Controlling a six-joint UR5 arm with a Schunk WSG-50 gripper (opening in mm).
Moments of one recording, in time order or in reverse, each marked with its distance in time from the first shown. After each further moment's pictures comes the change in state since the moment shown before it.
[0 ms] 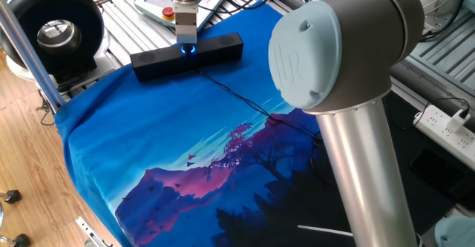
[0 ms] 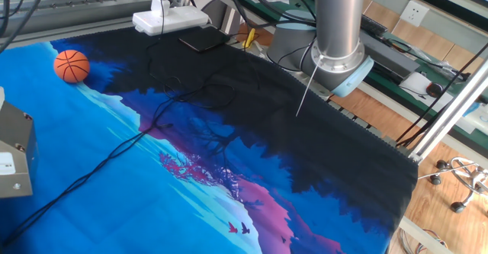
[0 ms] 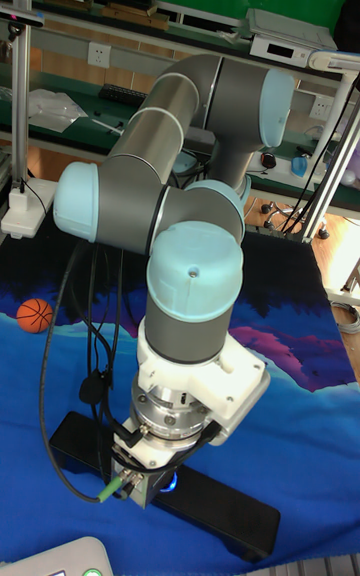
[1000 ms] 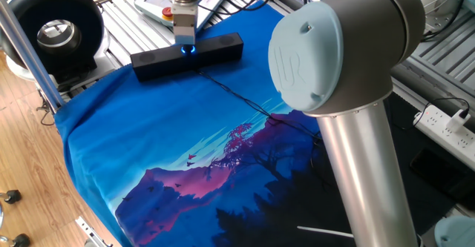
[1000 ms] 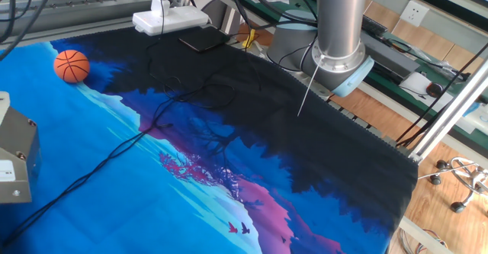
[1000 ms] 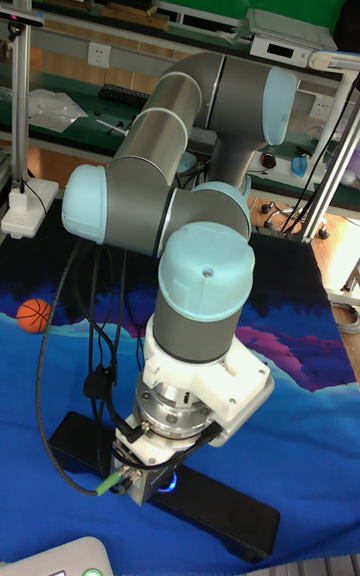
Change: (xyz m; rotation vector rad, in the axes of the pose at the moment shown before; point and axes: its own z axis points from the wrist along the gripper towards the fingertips) arm 0.003 -0.001 0.002 0.026 0.023 0.076
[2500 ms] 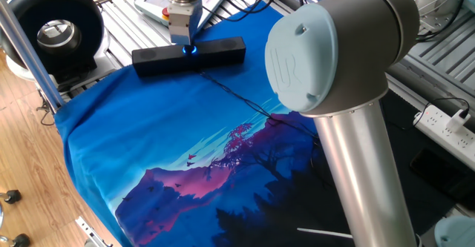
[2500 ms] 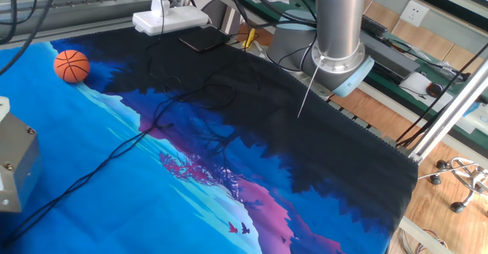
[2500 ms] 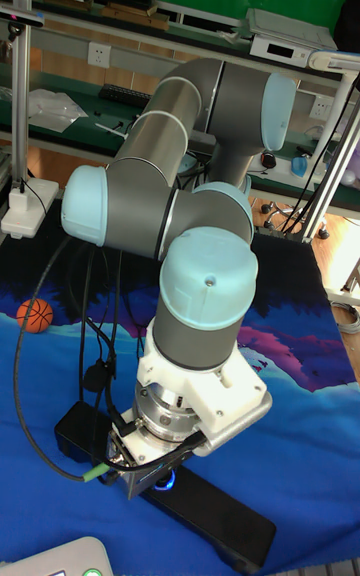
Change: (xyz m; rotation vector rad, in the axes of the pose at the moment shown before) arm 0.002 0.000 -0.001 -0.016 0.025 0.180
